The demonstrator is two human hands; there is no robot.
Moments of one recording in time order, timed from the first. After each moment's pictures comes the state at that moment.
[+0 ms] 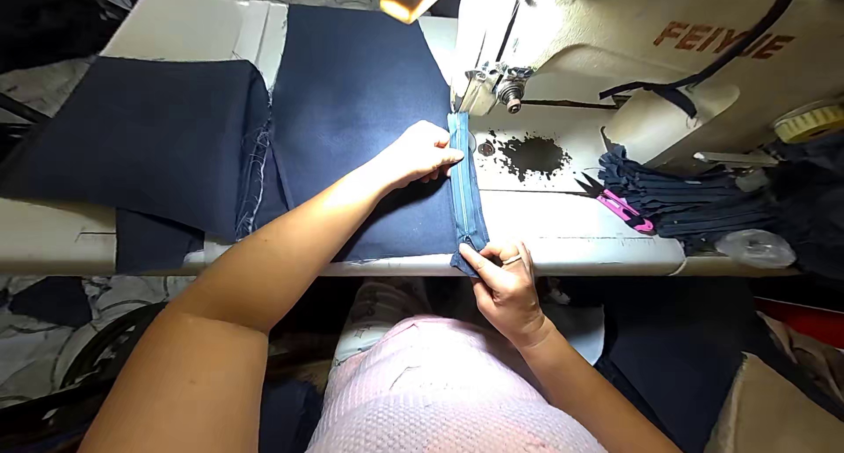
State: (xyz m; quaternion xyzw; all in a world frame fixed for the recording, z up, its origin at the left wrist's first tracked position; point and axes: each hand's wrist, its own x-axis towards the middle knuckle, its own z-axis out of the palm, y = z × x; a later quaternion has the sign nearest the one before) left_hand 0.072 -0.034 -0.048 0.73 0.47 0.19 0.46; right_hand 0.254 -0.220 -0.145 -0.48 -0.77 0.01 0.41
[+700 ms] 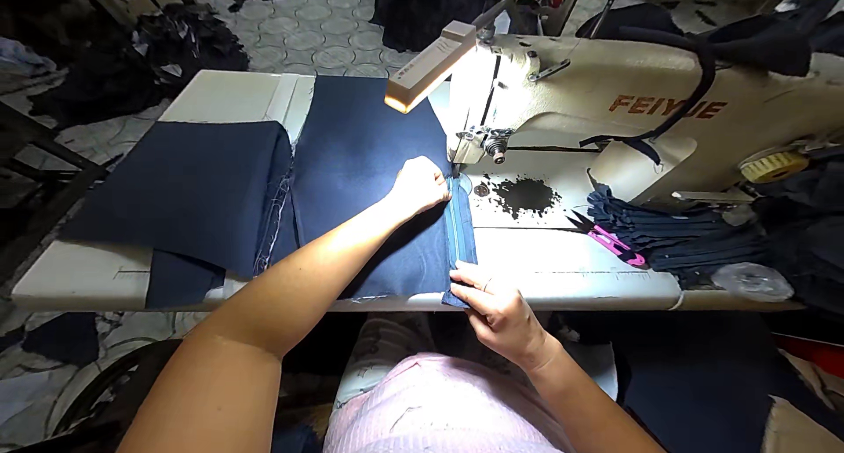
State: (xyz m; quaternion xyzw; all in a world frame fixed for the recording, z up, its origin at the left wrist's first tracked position) left_hand 0.079 -0.017 -0.049 0.80 0.53 0.16 0.22; right_hand 0.258 -0.198 -0.124 -0.35 -0.84 0.12 0.39
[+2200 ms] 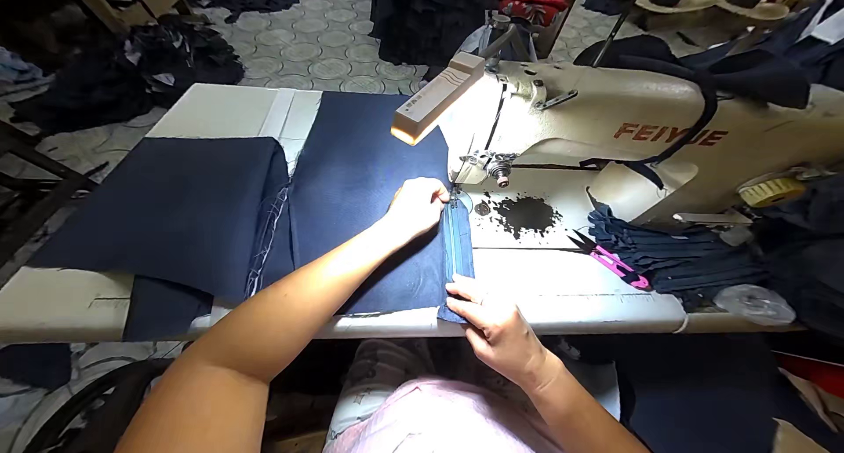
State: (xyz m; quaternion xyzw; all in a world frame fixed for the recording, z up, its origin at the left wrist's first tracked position) left_hand 0.069 -0.018 -0.064 0.82 0.47 0.24 0.22; right_hand 0.251 -0.188 -0.119 -0.37 -0.84 0.13 0.38
